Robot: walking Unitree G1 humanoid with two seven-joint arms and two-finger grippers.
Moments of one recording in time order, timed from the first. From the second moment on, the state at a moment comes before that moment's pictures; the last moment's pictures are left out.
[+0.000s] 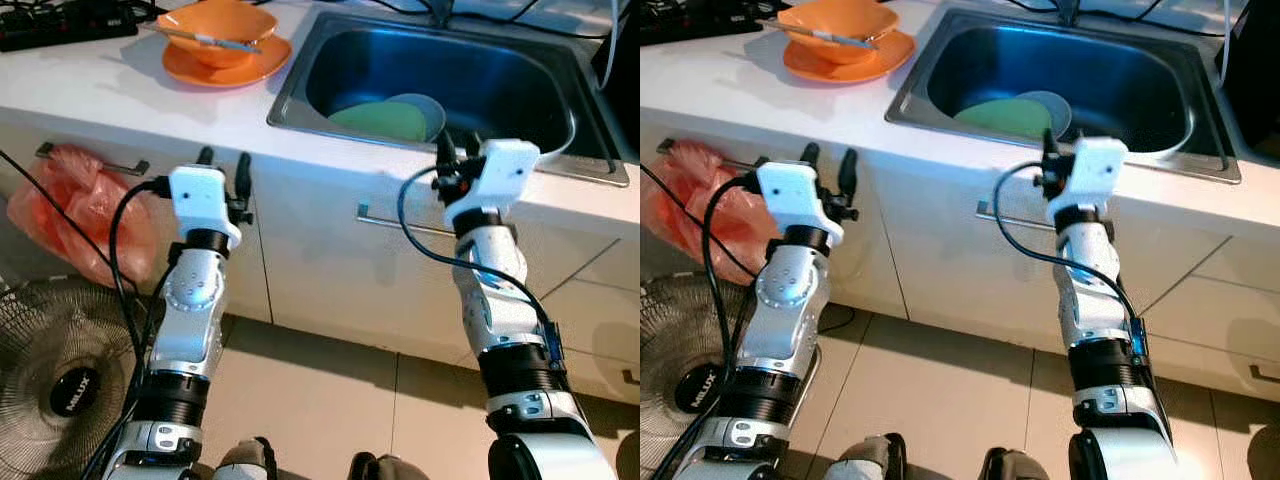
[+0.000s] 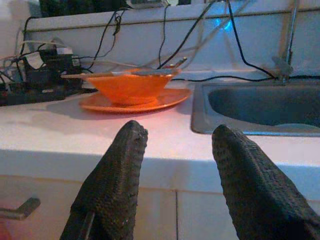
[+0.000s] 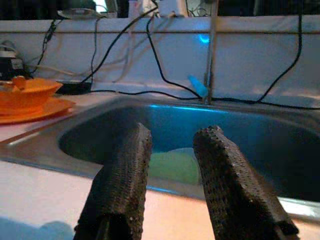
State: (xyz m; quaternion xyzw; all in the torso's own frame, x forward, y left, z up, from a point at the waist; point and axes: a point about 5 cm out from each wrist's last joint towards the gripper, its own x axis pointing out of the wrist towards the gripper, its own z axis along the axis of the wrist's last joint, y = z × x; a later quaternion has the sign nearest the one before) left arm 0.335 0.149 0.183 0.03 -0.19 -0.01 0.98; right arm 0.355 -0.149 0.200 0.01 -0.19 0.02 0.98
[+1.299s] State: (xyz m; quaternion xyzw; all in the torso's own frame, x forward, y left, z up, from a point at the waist) left arm 0.307 0.152 0.212 0.03 -0.20 0.00 0.98; right arm 0.339 -0.146 0.201 -0.01 -0.11 0.01 0.99
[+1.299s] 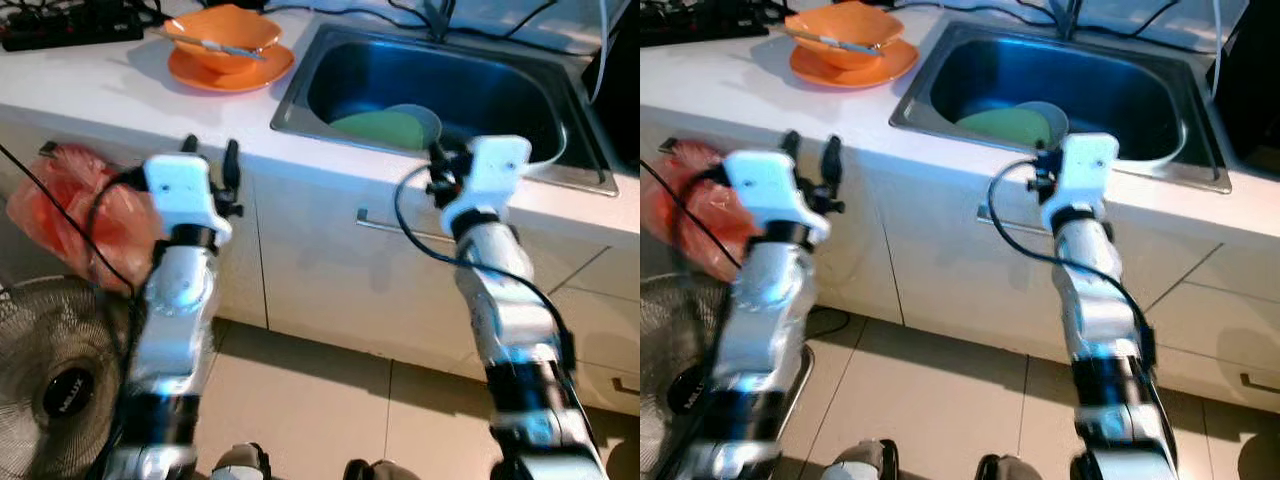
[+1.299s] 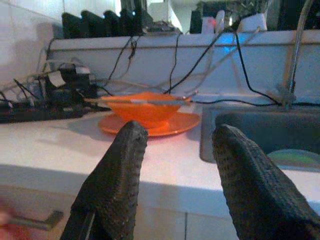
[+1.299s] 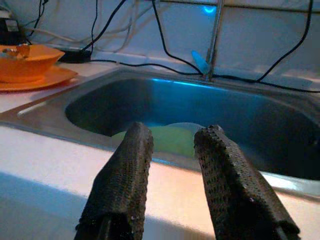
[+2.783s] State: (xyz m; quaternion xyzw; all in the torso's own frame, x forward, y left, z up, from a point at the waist) left arm 0.270 0.159 0.202 0.07 -0.23 0.00 0.97; right arm 0.306 -0.149 0.209 0.00 -0.21 0.02 0.98
